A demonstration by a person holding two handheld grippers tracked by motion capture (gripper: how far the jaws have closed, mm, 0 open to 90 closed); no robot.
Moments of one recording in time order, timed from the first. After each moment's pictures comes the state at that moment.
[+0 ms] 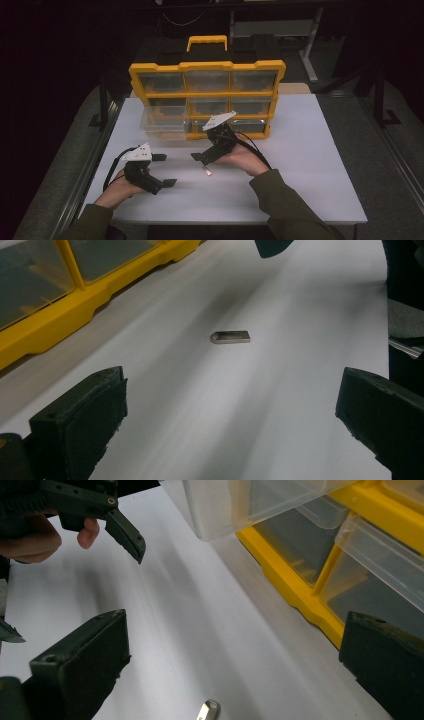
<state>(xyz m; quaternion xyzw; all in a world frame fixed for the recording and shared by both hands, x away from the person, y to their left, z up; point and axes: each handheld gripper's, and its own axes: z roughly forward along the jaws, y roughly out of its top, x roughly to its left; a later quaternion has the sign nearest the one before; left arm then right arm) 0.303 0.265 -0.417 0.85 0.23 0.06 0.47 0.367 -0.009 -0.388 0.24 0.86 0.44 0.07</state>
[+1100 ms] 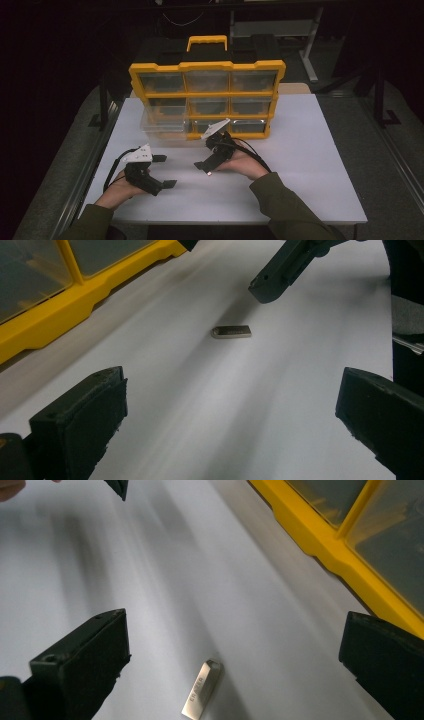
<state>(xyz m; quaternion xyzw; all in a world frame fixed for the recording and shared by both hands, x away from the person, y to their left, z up) 0.302 0.265 -0.421 0.86 0.23 0.06 0.46 0.365 -0.006 -0.414 0.24 0.89 0.38 0.05</state>
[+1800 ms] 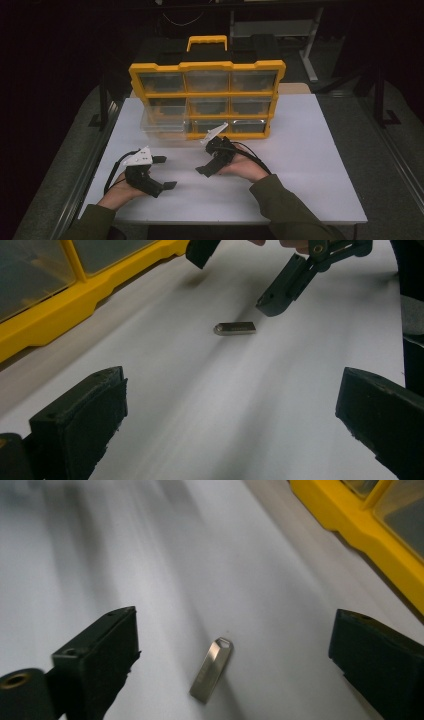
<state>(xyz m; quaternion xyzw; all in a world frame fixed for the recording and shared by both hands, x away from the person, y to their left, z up) 0.299 0.266 -0.428 0.85 0.23 0.07 0.47 0.361 -0.005 -0.425 0.23 0.91 0.35 0.05</state>
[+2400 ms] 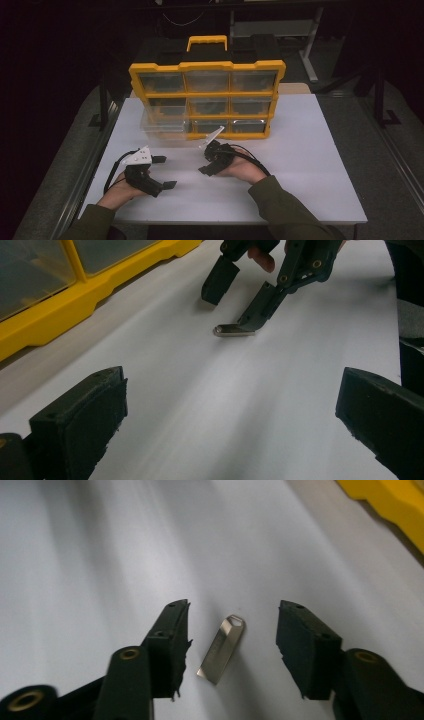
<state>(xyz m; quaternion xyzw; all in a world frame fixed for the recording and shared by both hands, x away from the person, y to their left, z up) 0.300 0.267 -0.427 0.85 0.23 0.07 0.47 0.356 -0.001 -0.433 0.22 0.92 0.32 0.03</state>
